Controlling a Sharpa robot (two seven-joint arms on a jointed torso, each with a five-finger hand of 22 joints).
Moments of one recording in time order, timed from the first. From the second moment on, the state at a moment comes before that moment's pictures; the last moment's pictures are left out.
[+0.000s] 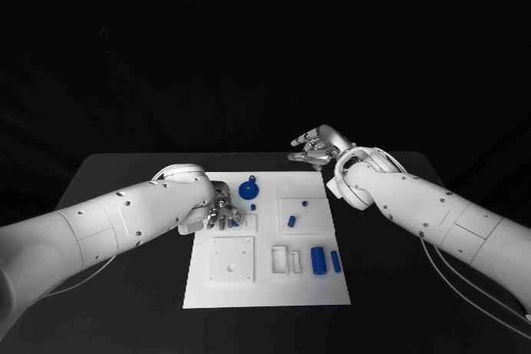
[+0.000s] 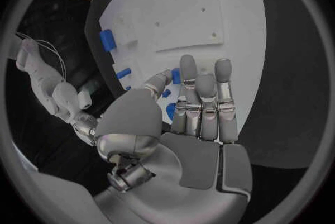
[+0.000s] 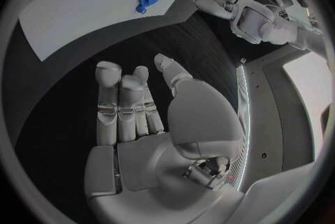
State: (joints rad) left arm 1.34 -0.38 -0.15 1.03 -1.09 0.23 -0.50; left_hand 1.03 0.03 0.34 -0.07 0.40 1.20 0.02 0.07 0.95 1.40 -0.06 0.55 0.40 1.21 -0.10 1.29 0.41 0.02 1.17 -0.13 0.46 1.31; right arm 1.01 -0.61 0.43 1.15 -1.33 -0.36 -0.09; right_hand 1.23 -0.11 0.23 -0.14 0.37 1.00 0.12 0.06 0.06 1.14 0.00 0.79 0.82 1.42 -0.07 0.98 1.04 0.11 1.47 -0.09 0.59 1.31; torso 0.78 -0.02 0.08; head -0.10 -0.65
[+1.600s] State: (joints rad) left arm 1.33 -0.43 -0.15 1.07 -1.07 0.17 -0.50; left_hand 1.07 -0.12 0.00 0.20 0.09 1.19 0.03 0.08 0.38 1.38 -0.05 0.56 0.41 1.21 -0.09 1.28 0.40 0.02 1.23 -0.11 0.31 1.31; right arm 1.01 -0.61 0.43 1.15 -1.32 -0.35 -0.09; right_hand 1.23 -0.11 0.23 -0.14 0.37 0.98 0.11 0.06 0.06 1.14 0.01 0.79 0.81 1.42 -0.07 0.97 1.03 0.11 1.47 -0.09 0.58 1.31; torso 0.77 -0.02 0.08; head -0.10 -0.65
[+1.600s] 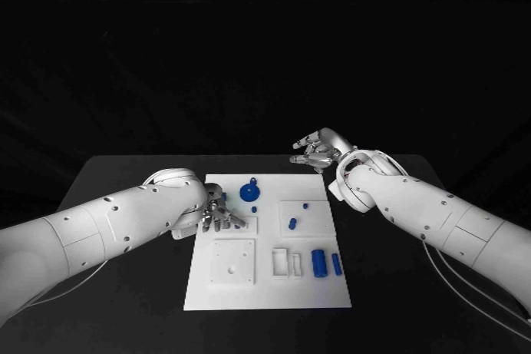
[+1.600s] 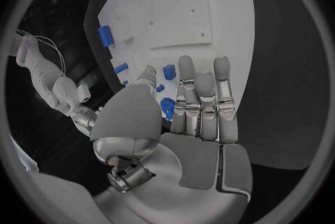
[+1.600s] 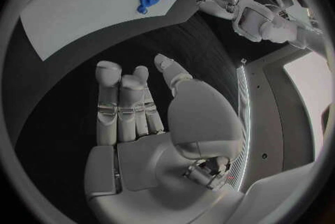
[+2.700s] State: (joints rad) left arm 1.40 -0.44 -0.11 0.94 -0.99 0.12 -0.46; left_hand 1.10 0.01 -0.08 0.09 0.14 1.13 0.05 0.08 0.33 1.37 -0.04 0.56 0.40 1.21 -0.09 1.25 0.39 0.02 1.24 -0.11 0.27 1.31; right arm 1.00 -0.62 0.43 1.15 -1.29 -0.37 -0.09; right_hand 1.23 -0.11 0.23 -0.14 0.38 0.98 0.12 0.06 0.06 1.14 0.01 0.79 0.81 1.42 -0.07 0.97 1.03 0.11 1.47 -0.09 0.58 1.31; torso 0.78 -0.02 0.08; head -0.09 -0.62
